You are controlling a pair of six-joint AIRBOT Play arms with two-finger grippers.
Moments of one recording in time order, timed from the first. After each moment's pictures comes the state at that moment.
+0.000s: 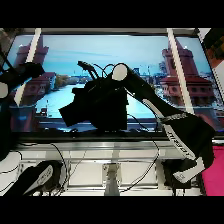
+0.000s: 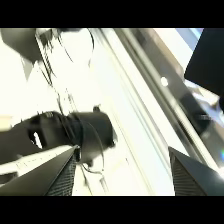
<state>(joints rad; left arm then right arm) 0.10 -0.96 1.02 1.26 -0.57 -1.46 0.69 -1.72 1.74 -0.70 1.24 1.41</state>
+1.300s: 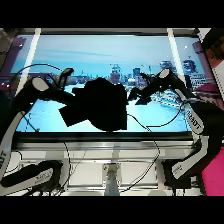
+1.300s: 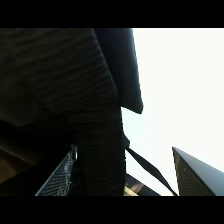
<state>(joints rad) -0.16 -1.28 1.02 0.99 -1.13 -1.11 0.10 -1.81 1.40 -0.85 1.37 1.40</state>
